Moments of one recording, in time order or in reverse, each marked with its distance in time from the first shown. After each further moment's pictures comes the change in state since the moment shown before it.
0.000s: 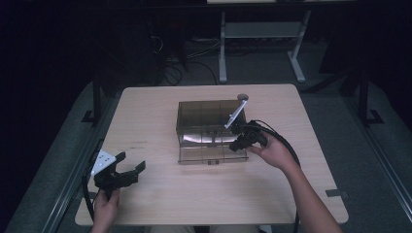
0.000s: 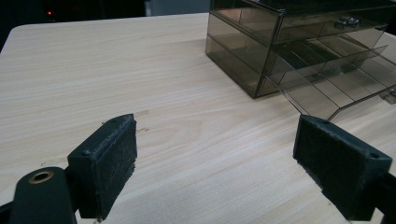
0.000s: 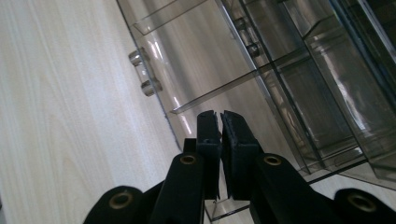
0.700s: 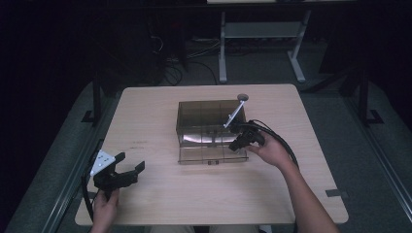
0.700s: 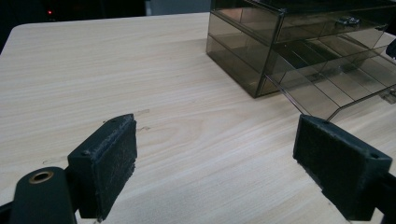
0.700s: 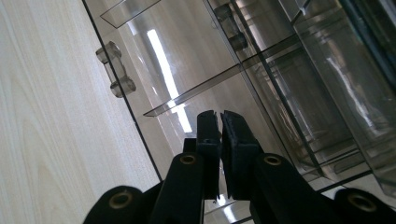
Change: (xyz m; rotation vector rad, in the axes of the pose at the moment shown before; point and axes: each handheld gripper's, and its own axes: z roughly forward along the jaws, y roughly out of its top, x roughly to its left) left arm 0.001 0.000 -0.001 -0.001 0.000 -0.002; right arm -0.014 0.000 0.018 0.030 0.011 0.028
